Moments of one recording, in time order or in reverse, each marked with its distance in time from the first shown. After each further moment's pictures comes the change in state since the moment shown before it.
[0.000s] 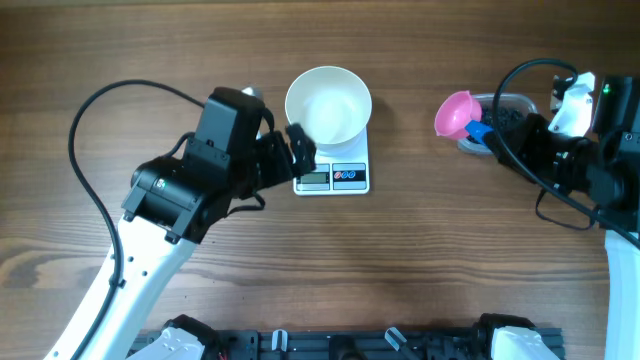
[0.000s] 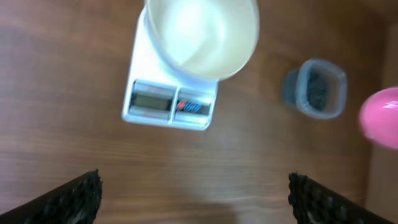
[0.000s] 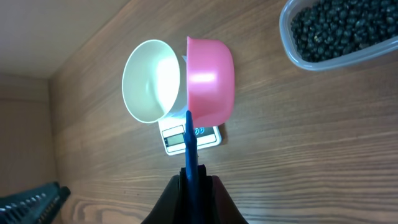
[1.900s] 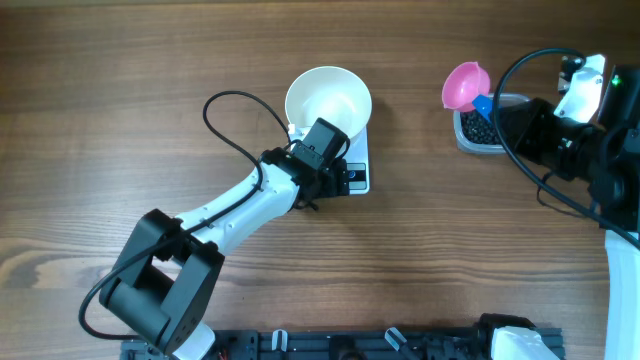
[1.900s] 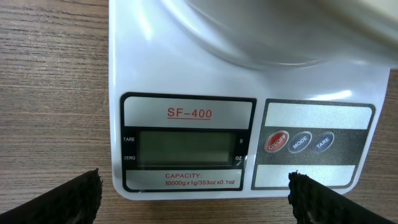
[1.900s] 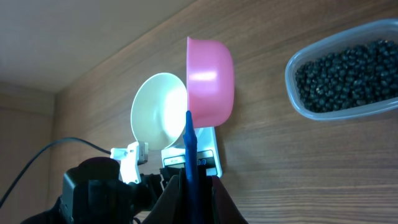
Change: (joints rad) left arm -0.158 0.509 -0.253 0.476 -0.213 0.089; right arm 0.000 0.000 0.000 0.147 0.019 -0.030
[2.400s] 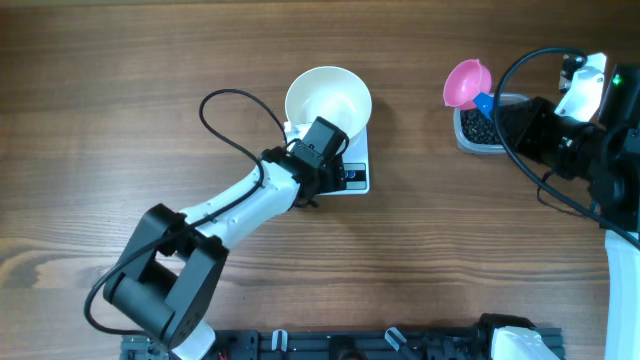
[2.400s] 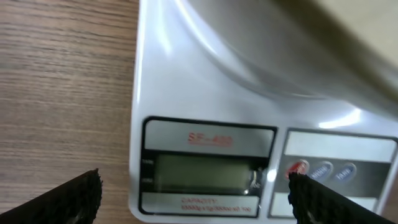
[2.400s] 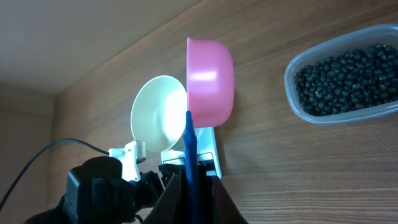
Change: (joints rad) left arm 0.008 0.025 0.000 0.030 -0.067 -0.030; right arm 0.000 0.000 0.000 0.007 0.002 0.000
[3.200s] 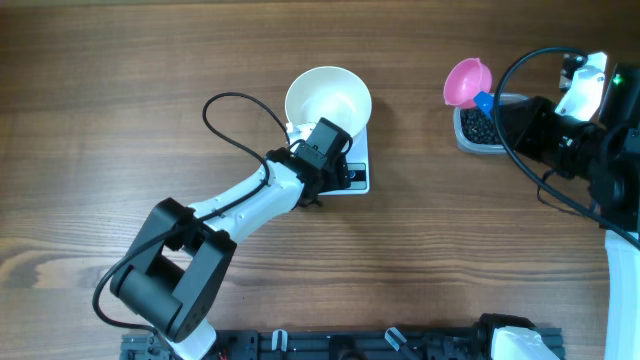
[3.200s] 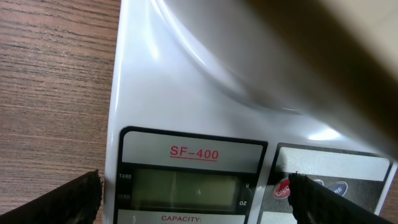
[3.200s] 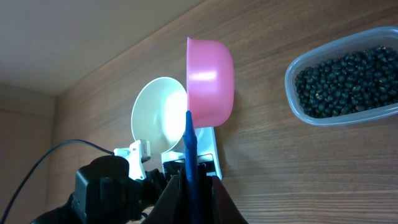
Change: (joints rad) left arm -0.008 0.032 0.000 0.048 0.011 -0.046; right arm 0.000 0.000 0.000 0.006 0.000 0.000
